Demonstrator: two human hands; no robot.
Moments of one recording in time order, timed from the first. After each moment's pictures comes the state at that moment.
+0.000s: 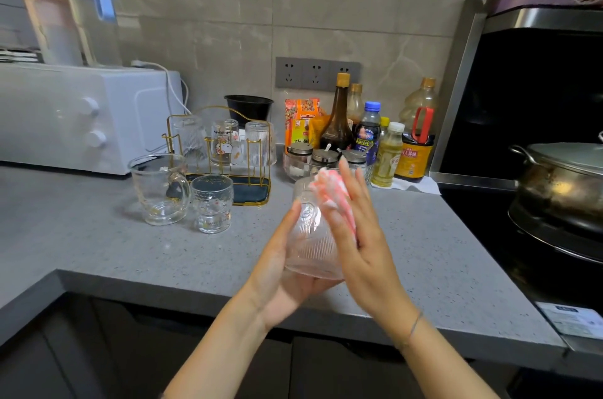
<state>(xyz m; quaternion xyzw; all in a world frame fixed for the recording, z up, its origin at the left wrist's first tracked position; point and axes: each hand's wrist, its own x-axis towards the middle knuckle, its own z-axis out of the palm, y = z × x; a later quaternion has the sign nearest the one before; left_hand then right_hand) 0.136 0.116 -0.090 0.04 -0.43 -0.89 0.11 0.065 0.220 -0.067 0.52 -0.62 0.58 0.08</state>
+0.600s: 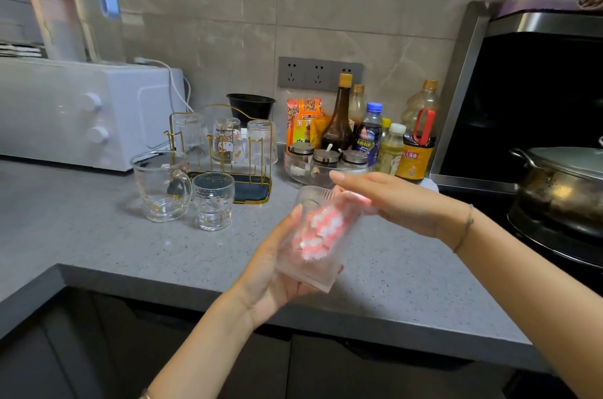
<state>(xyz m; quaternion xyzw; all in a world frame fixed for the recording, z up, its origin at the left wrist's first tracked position) 0.144 0.109 -0.092 0.07 -0.49 -0.86 0.12 0.017 0.235 0.017 0.49 -0.76 0.35 -0.25</state>
